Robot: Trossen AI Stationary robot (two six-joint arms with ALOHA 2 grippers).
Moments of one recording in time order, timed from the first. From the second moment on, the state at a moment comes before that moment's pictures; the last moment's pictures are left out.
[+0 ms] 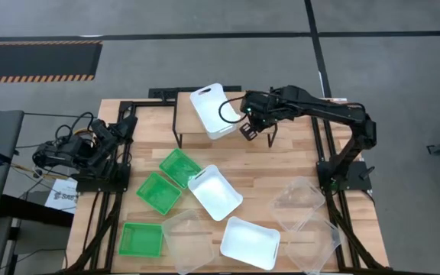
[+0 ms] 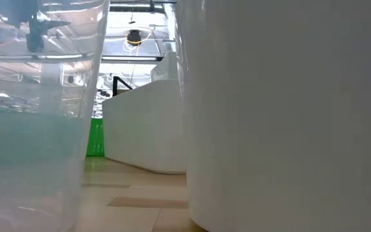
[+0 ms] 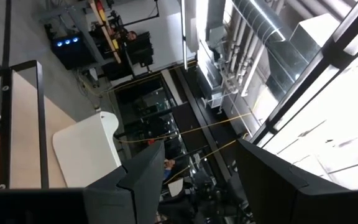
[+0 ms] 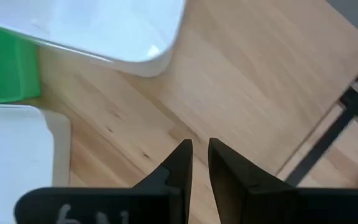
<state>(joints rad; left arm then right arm) -0.22 0.02 0.28 0.20 -0.96 -0.93 -0.24 1.67 1.80 -1.33 0.24 0.56</state>
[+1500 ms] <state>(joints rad) -0.22 0.02 0.28 0.19 -0.97 -0.95 -0.28 1.61 1.29 -0.54 0.23 0.36</state>
